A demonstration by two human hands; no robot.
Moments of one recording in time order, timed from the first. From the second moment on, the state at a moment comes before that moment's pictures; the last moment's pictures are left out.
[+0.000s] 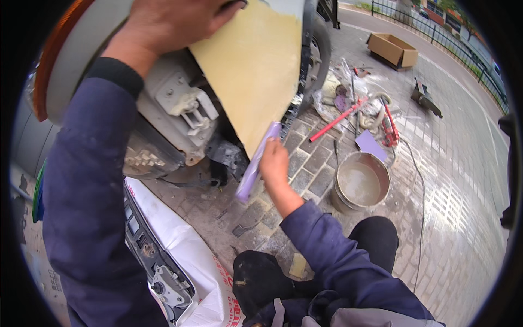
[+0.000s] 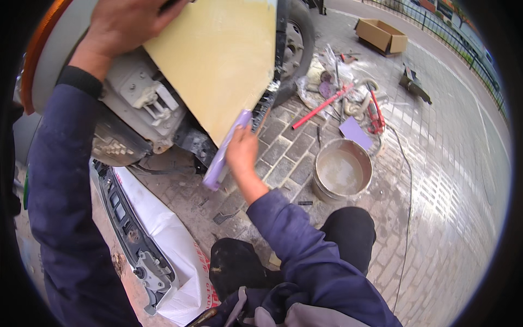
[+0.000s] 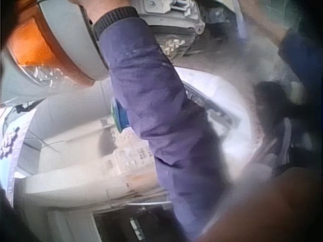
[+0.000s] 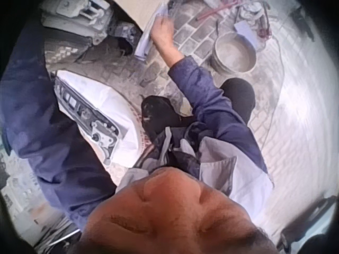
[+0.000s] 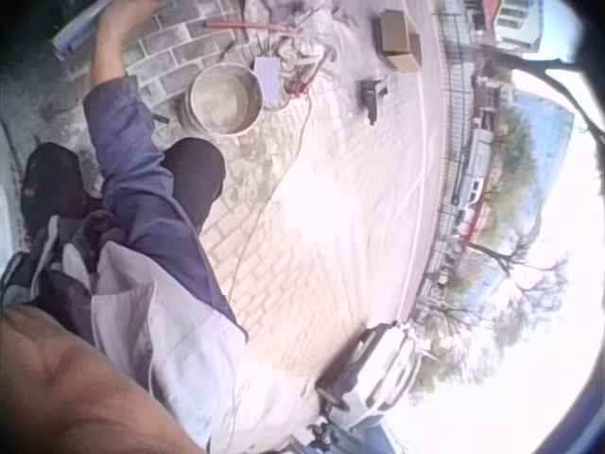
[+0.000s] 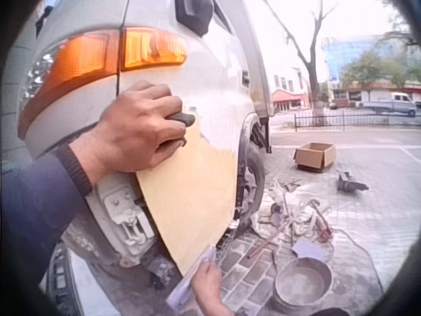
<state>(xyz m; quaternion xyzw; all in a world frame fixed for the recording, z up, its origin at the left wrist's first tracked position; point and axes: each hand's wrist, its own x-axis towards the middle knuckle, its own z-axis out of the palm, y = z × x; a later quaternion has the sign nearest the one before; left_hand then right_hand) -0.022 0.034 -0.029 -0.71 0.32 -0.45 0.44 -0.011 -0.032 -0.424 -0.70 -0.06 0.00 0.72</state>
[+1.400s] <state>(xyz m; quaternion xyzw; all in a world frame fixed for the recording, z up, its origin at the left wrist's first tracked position) -0.022 0.044 -0.024 -0.74 0.33 -0.44 0.39 0.018 -0.017 -0.290 -0.60 -0.16 -0.24 0.75</state>
